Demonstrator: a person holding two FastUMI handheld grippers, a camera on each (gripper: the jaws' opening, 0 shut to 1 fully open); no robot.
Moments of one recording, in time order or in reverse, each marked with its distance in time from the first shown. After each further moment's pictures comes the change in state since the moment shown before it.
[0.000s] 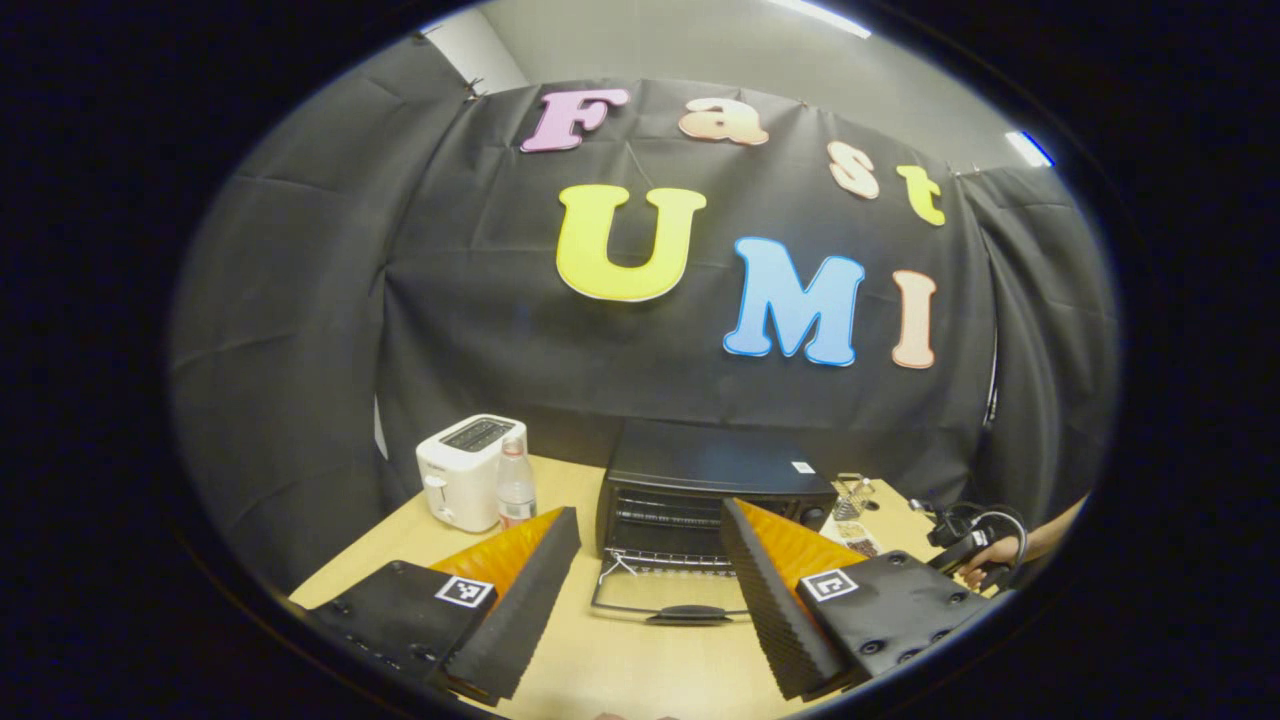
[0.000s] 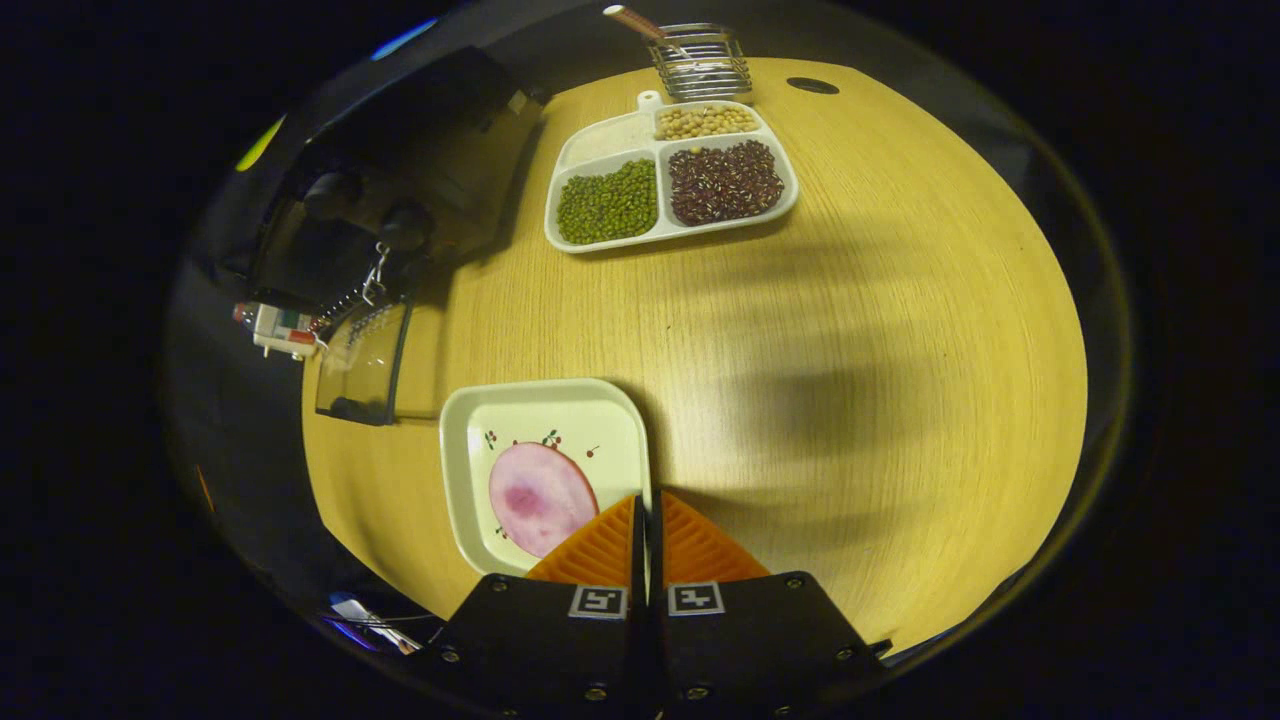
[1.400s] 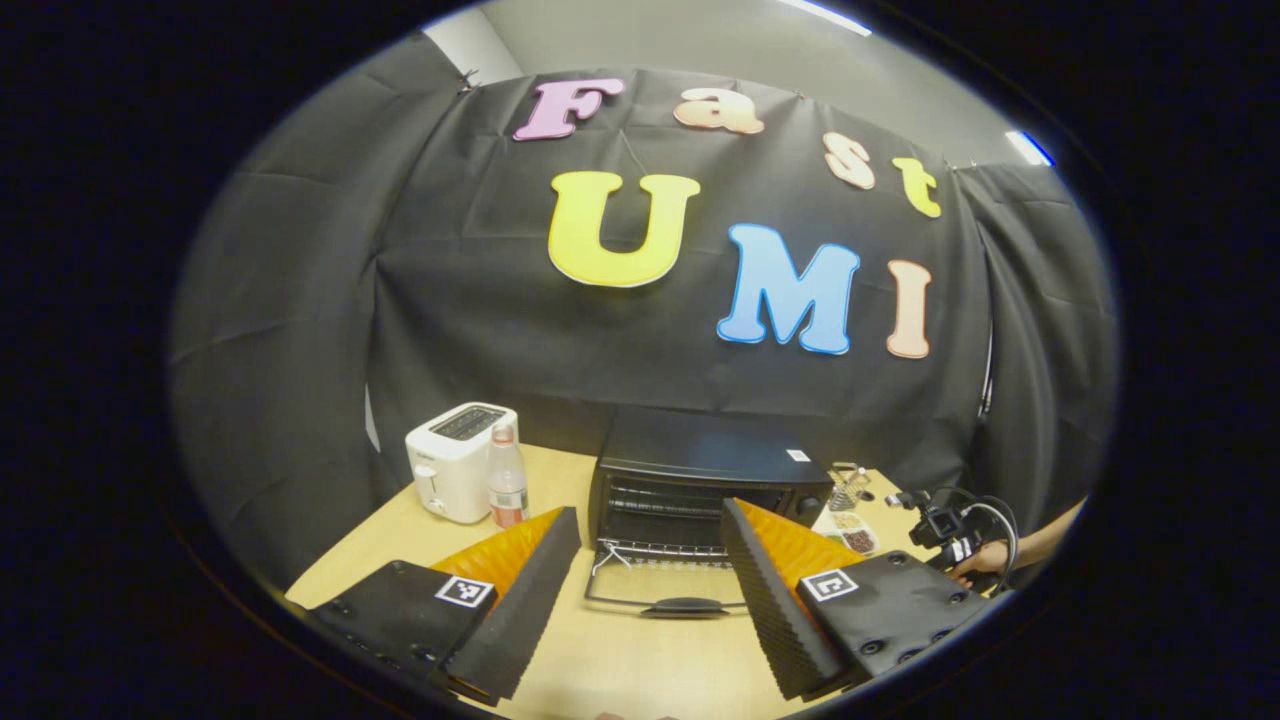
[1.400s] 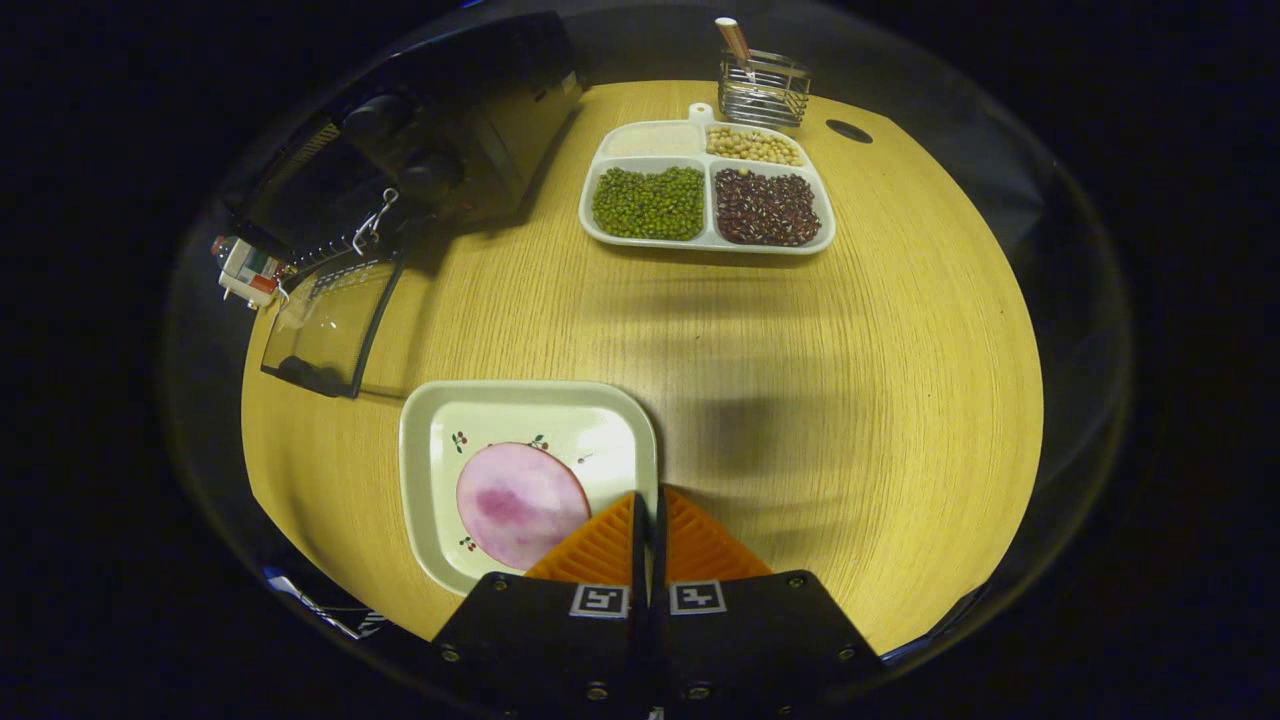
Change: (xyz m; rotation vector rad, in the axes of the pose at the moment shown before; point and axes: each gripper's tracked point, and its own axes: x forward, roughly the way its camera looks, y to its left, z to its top) left arm 0.006 -0.005 -0.014 0.013 0.036 -0.038; right arm 0.018 0.000 0.003 -0.160 -0.052 -0.225
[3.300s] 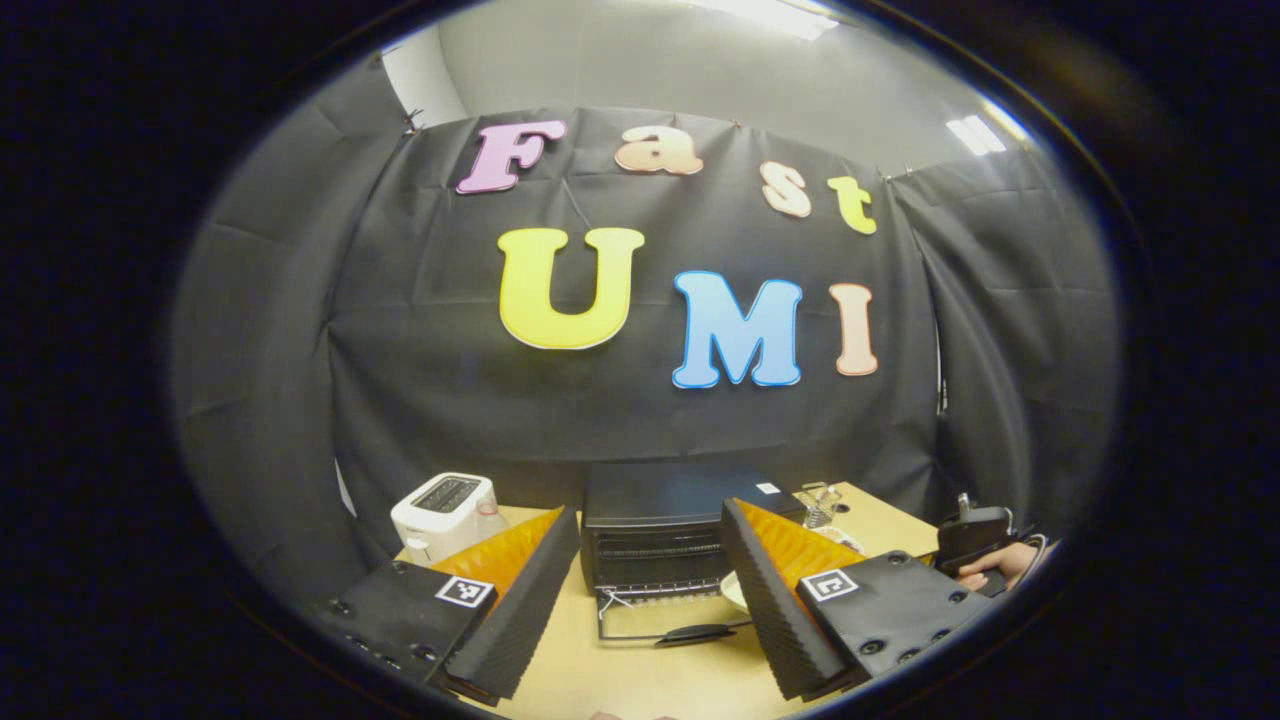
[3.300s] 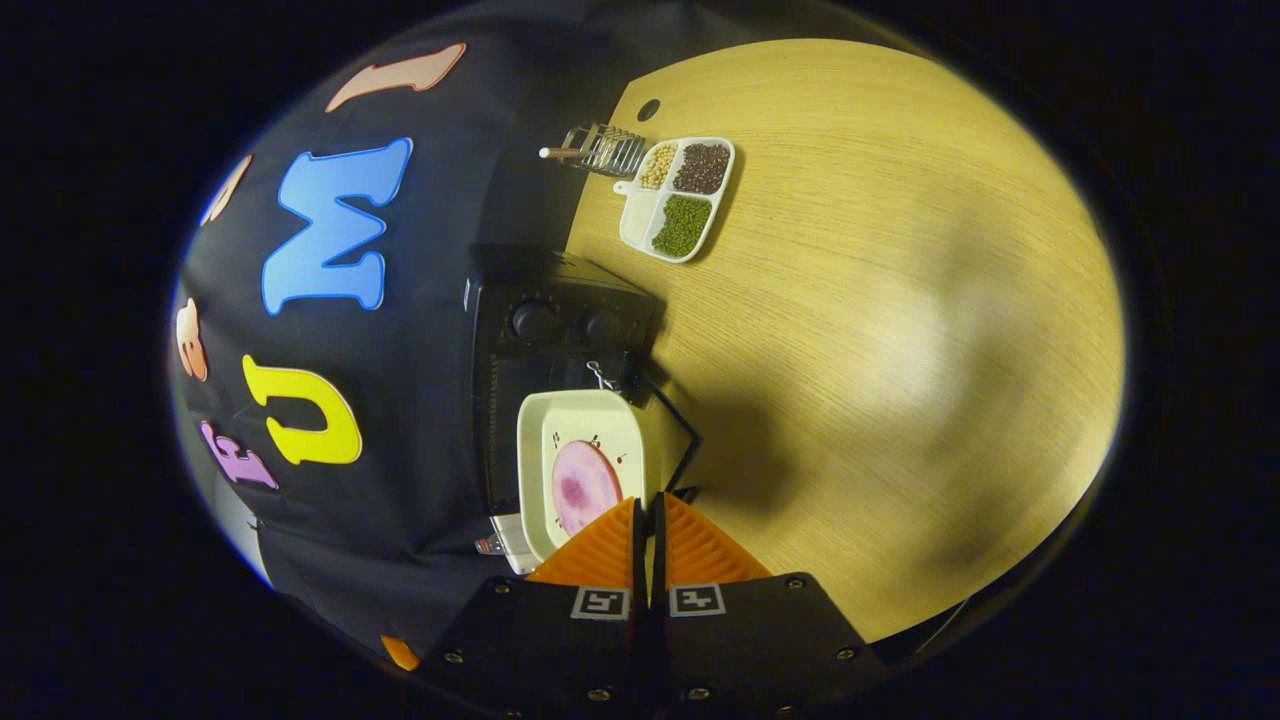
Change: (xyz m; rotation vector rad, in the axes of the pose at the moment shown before) left arm -0.022 0.008 0.062 0.123 -0.149 -0.142; right arm -0.108 0.188 0.033 1.054 -0.328 0.645
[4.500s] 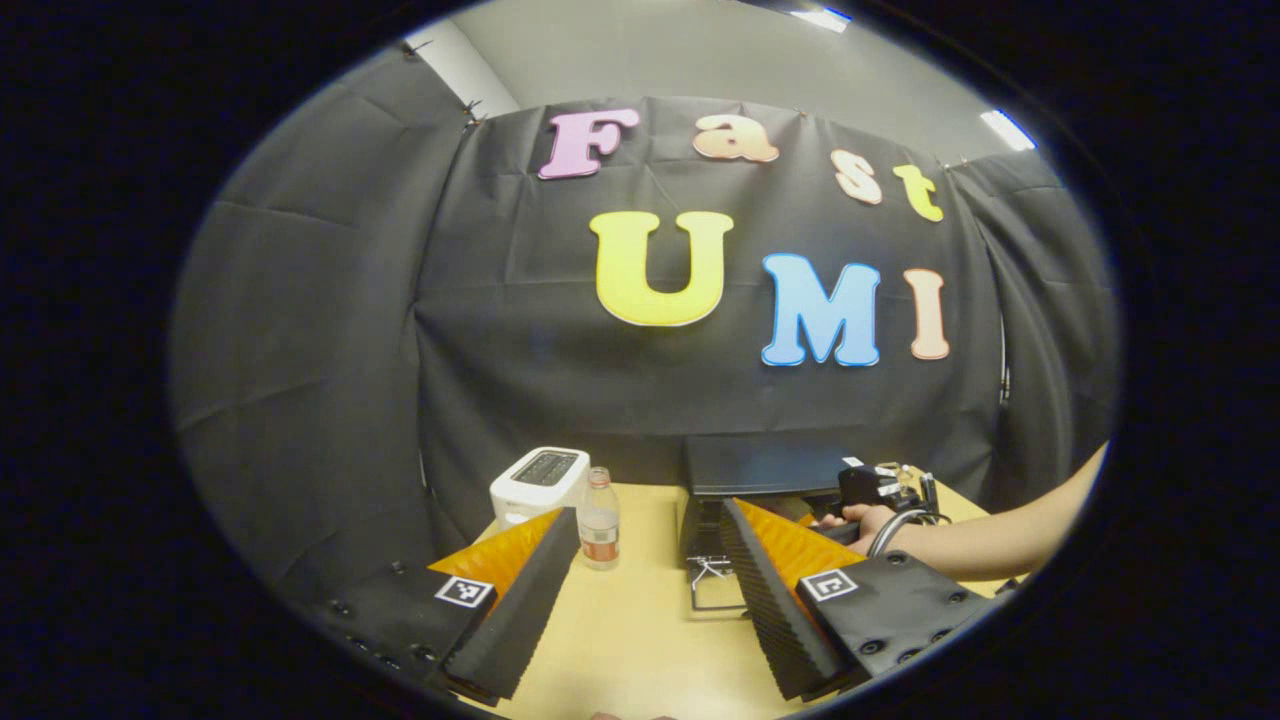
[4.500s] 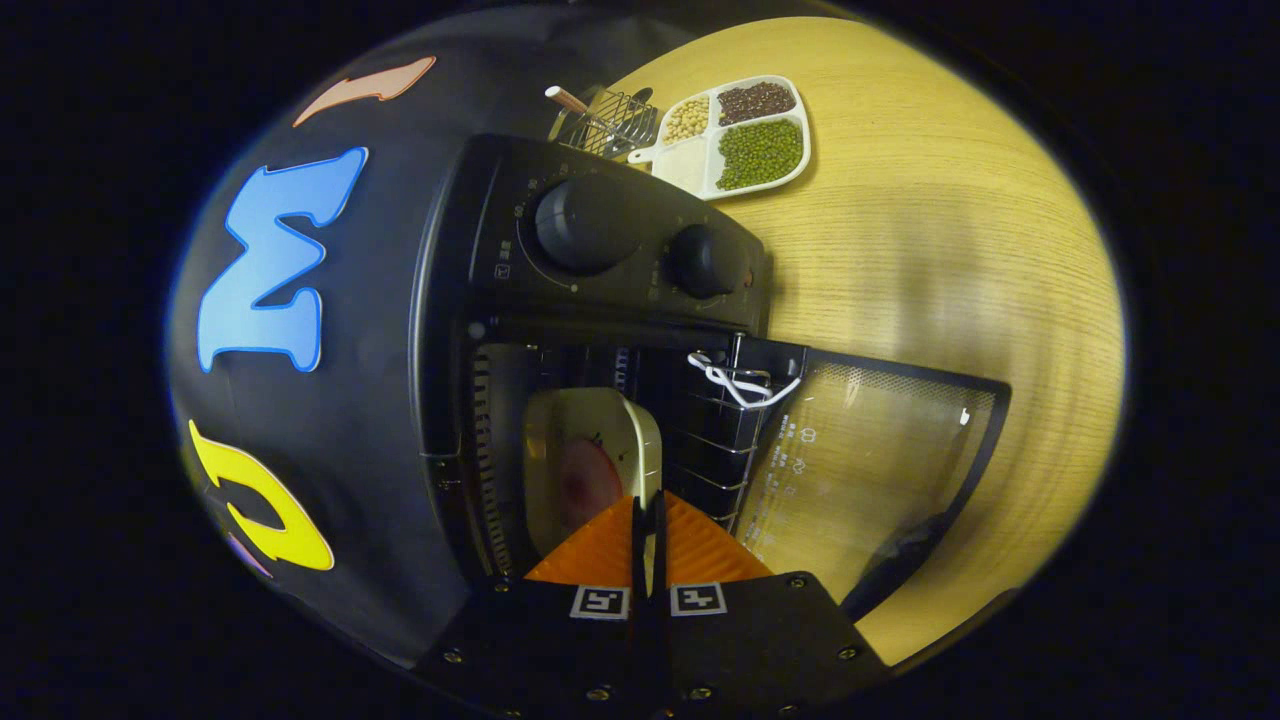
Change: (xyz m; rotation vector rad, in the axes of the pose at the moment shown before) left arm -0.050 0.101 -0.028 -0.024 0.080 0.225; right arm 0.192 0.089 0.007 0.189 -0.280 -0.074
